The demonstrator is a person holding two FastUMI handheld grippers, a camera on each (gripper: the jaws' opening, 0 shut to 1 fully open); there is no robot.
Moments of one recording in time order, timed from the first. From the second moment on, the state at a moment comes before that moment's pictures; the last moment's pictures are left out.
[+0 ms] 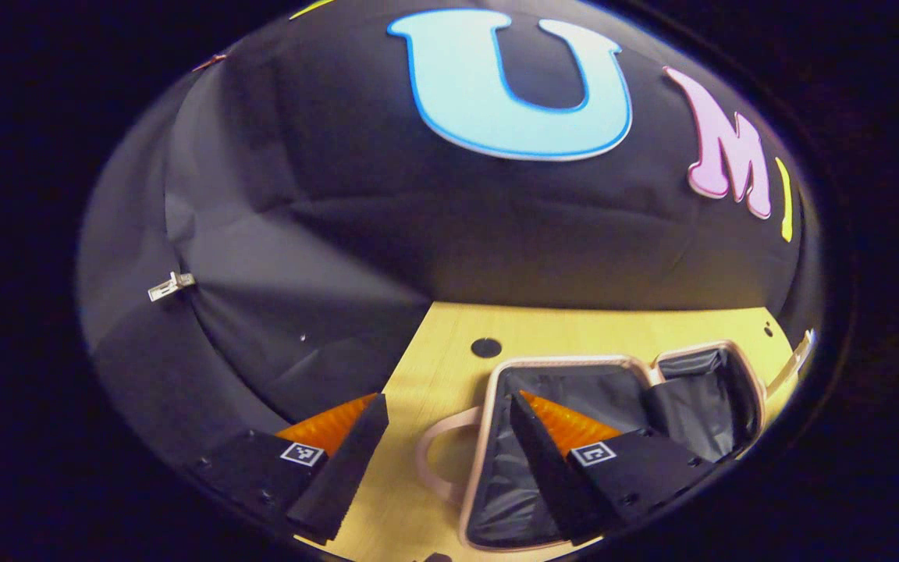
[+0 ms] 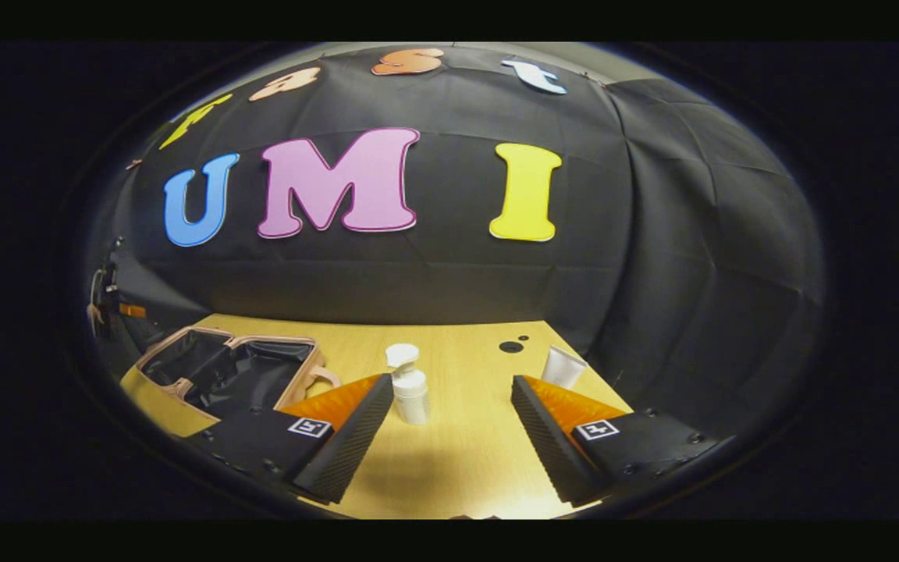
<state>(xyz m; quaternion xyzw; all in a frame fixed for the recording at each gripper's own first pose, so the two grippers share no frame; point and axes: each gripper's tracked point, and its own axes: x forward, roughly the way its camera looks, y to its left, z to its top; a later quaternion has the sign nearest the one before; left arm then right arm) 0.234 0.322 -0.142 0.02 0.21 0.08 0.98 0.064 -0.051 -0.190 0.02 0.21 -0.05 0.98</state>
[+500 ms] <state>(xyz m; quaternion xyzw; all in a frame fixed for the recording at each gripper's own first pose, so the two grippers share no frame) 0.144 -0.040 -0.138 -0.02 0.12 -0.10 0.99 0.060 -0.097 -0.170 0.02 0.21 -0.05 0.98</state>
